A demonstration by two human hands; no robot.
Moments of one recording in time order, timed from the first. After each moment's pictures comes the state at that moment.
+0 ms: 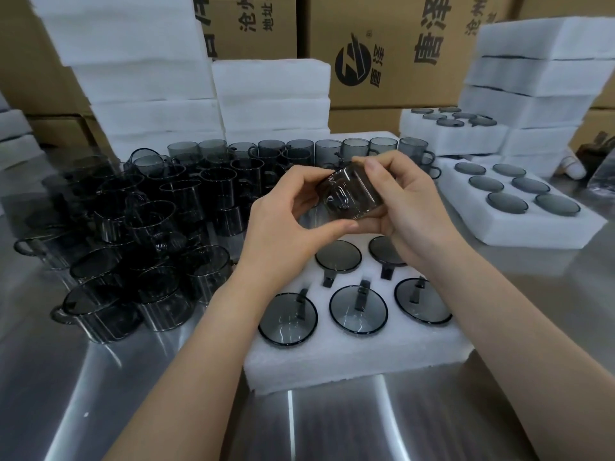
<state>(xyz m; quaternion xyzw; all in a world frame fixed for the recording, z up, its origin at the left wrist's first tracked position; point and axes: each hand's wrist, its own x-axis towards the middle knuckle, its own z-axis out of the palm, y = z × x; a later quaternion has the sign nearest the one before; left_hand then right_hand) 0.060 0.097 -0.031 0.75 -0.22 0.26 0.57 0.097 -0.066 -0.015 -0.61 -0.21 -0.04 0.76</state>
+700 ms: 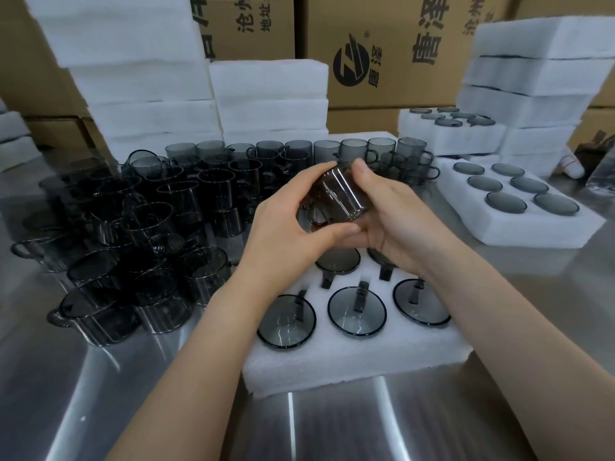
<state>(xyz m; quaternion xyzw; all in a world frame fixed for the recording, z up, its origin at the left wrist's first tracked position) 0.060 0.096 -0.029 0.79 -0.21 0.25 0.51 0.095 -0.063 -0.012 -0.60 -0.21 0.14 0.76</state>
